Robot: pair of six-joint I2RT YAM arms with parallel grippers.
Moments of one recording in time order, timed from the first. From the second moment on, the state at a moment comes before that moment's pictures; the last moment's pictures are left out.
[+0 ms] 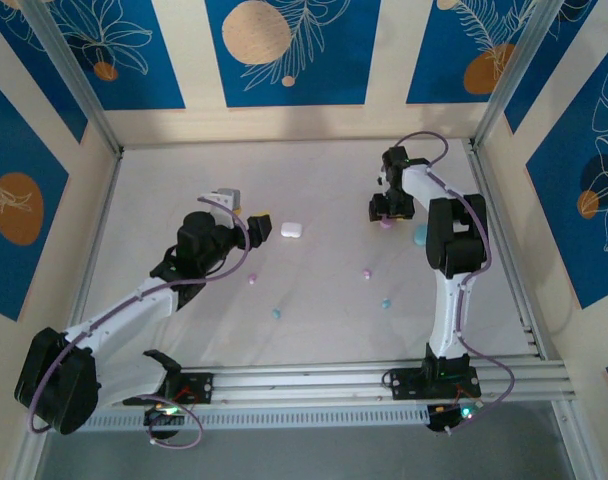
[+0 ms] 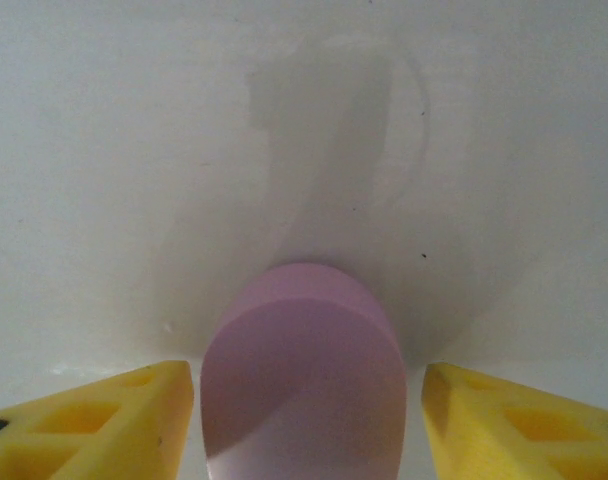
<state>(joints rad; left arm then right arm) -0.52 1.14 0.65 0.24 0.03 -0.32 0.12 2.16 1.66 -0.90 0.01 0.07</state>
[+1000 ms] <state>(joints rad) -0.52 1.04 0.63 0.15 0.03 -0.36 0.38 2.04 1.46 -0.77 -0.04 0.02</state>
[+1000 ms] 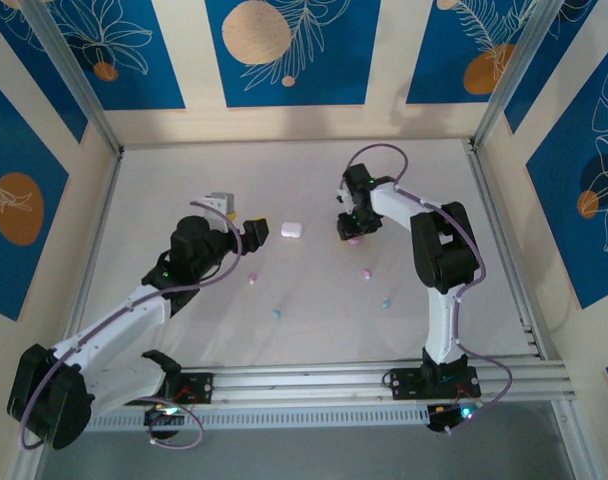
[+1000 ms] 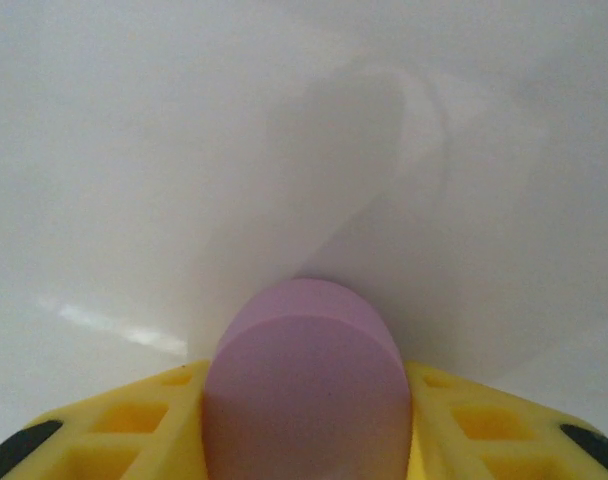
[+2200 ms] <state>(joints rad) -0.47 1.15 0.74 0.14 0.38 -0.59 0.59 1.24 0.88 -0.16 -0.39 -0.22</state>
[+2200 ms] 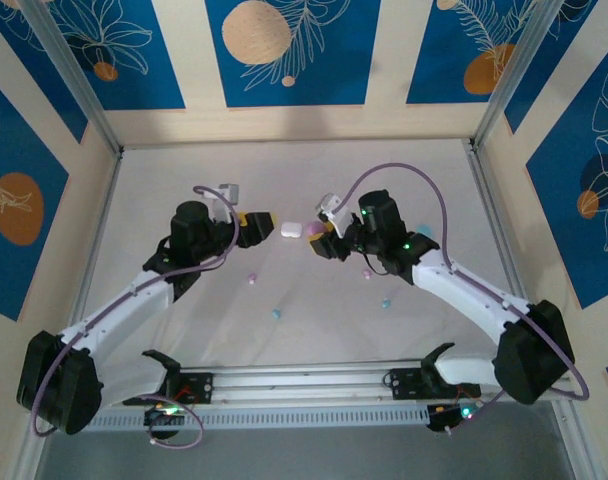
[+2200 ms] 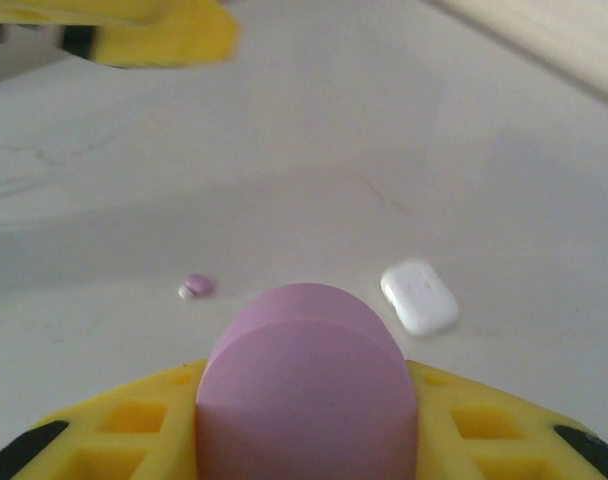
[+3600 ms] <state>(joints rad) -0.65 1.31 0.89 0.13 0.46 -0.63 0.64 1.19 0.73 0.16 -0.34 -0.31</state>
